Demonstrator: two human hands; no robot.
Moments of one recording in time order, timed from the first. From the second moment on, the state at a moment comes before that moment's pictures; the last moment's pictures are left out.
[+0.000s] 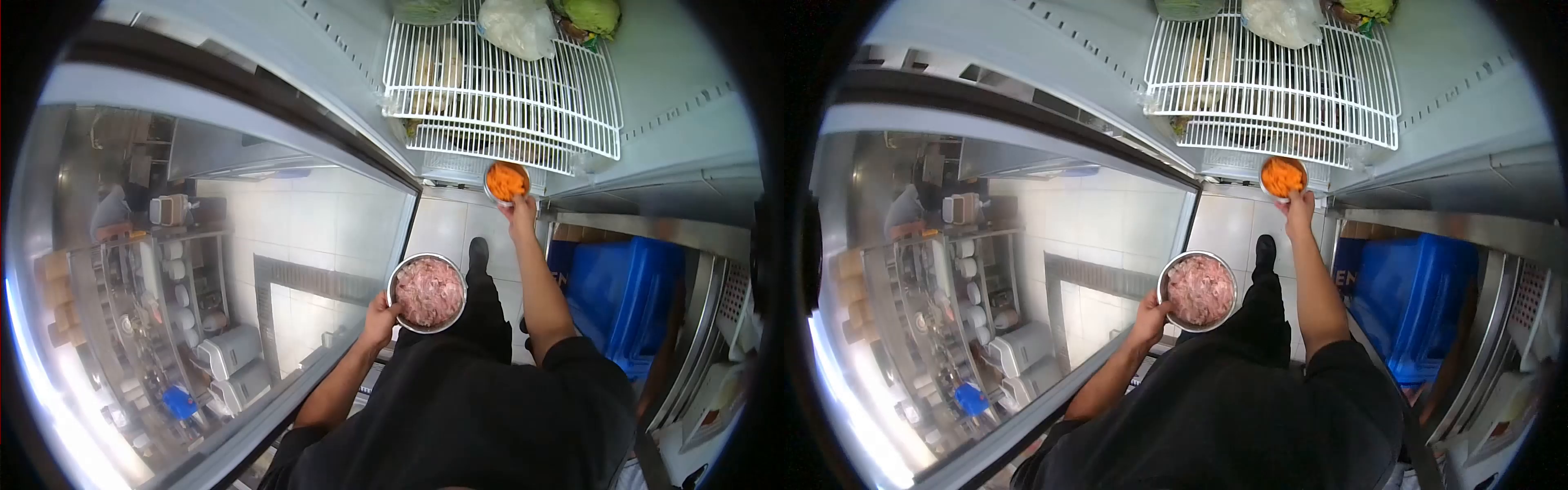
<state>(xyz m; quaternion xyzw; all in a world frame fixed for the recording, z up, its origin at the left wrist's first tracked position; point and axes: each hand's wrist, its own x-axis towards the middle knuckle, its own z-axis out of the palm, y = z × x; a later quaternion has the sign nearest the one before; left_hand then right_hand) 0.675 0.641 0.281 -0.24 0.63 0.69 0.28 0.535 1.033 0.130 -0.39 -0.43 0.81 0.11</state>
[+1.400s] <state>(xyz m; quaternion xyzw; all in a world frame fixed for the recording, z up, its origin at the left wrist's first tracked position) 0.798 0.452 0.283 -0.21 0.54 0.80 0.13 0.739 0.793 0.215 -0.29 -0.58 0.72 -0.24</state>
